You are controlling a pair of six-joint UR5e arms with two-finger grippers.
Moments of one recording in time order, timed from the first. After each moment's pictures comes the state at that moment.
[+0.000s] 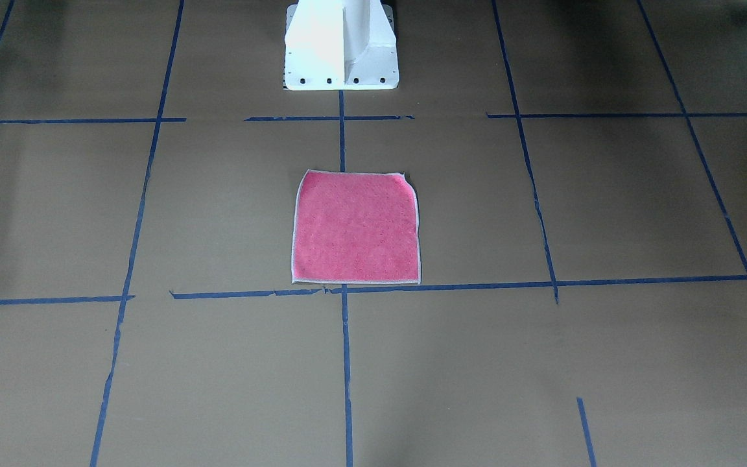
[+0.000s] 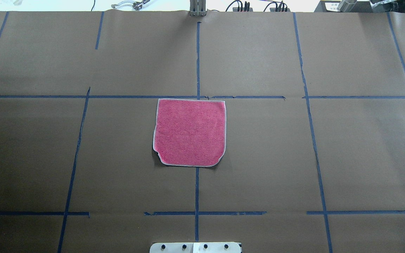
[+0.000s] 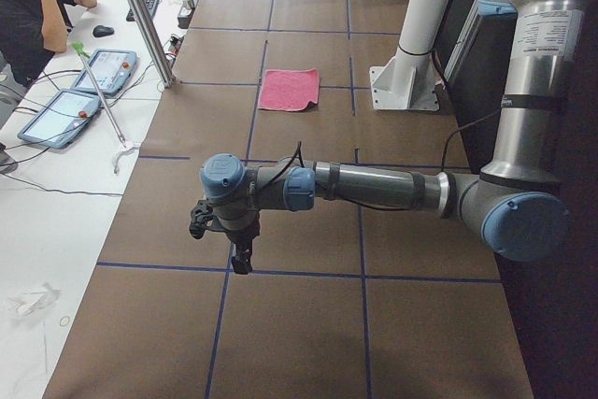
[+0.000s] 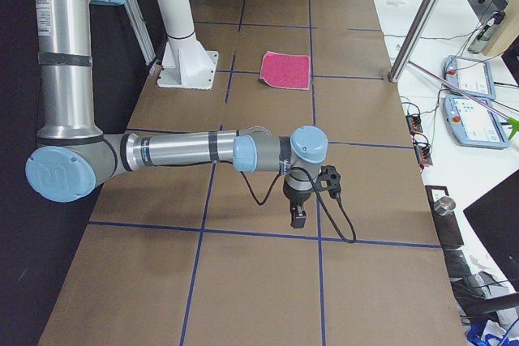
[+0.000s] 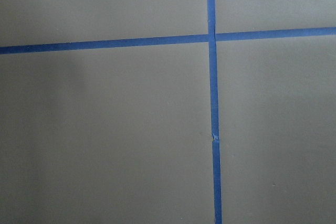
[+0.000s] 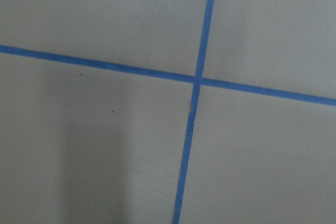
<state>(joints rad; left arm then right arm) -1.51 -1.68 -1.59 -1.46 -2.31 0.00 1.49 -1.54 1.70 -1.66 2.28 -0.05</state>
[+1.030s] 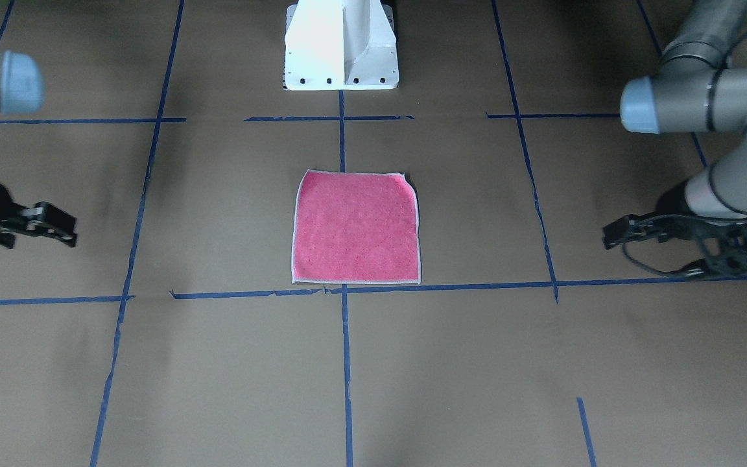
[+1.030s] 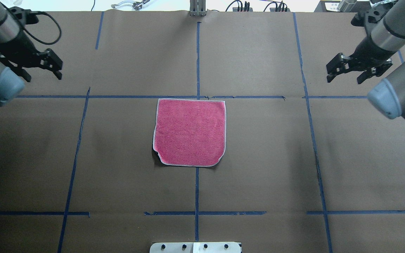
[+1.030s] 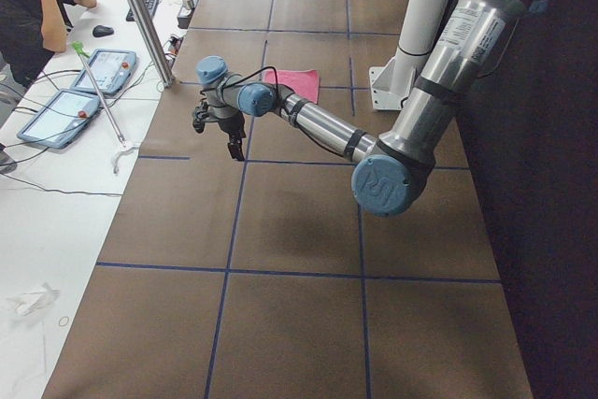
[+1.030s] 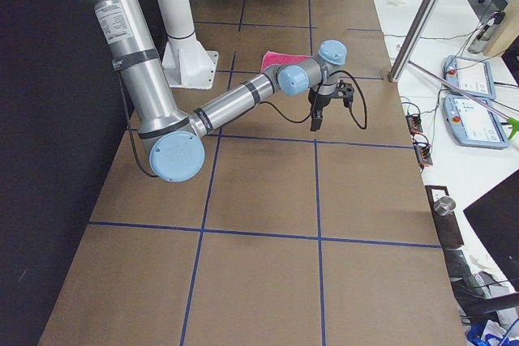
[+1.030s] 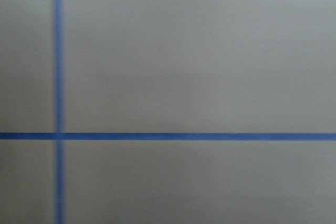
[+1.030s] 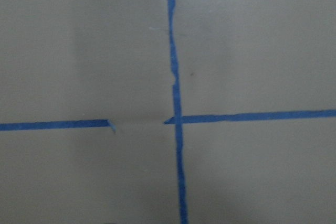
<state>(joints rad) -1.04 -2.04 -1.60 -1.47 -2.32 -0.78 1.03 -1.20 1.76 -1.65 2.26 0.79</state>
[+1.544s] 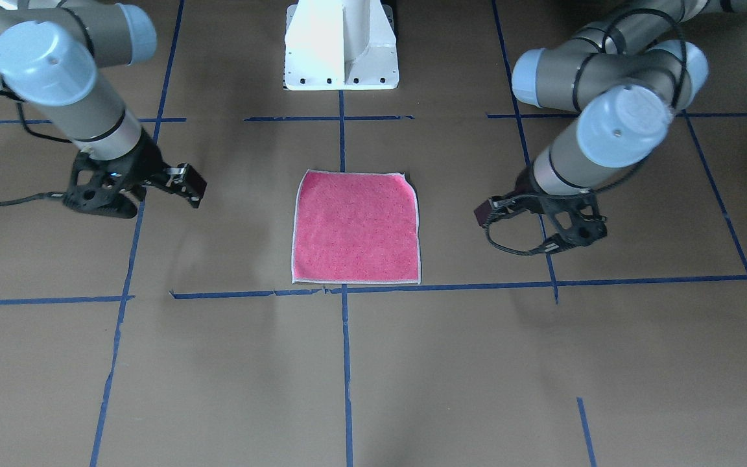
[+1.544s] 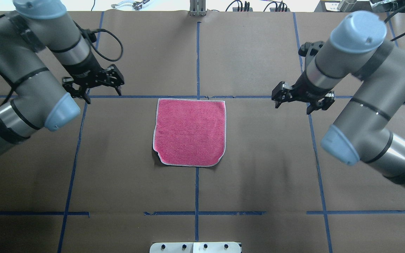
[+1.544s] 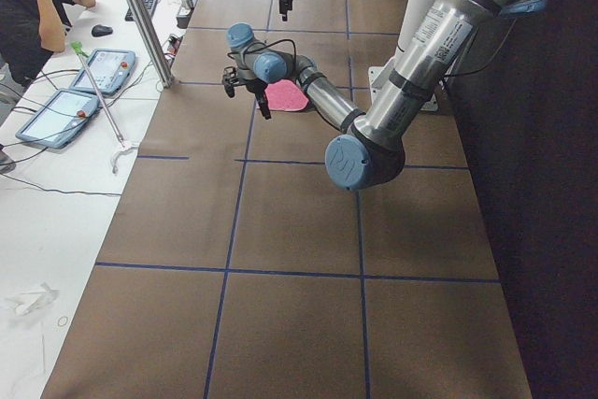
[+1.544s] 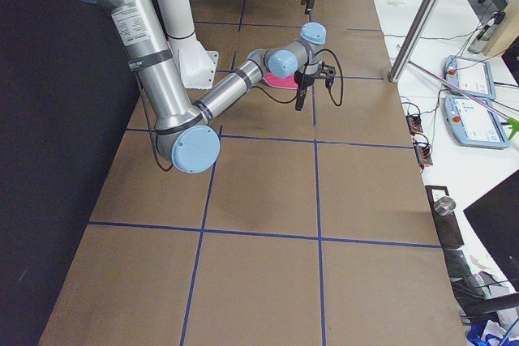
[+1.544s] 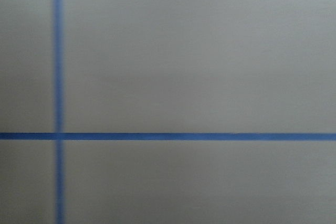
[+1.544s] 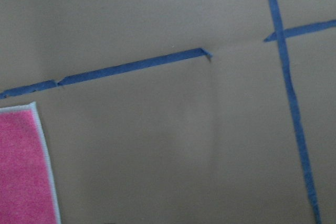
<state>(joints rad) -0.85 -2.16 -1.66 -1.48 -2.30 -1.24 0.76 -1.14 1.88 -1.65 2.11 1.24</state>
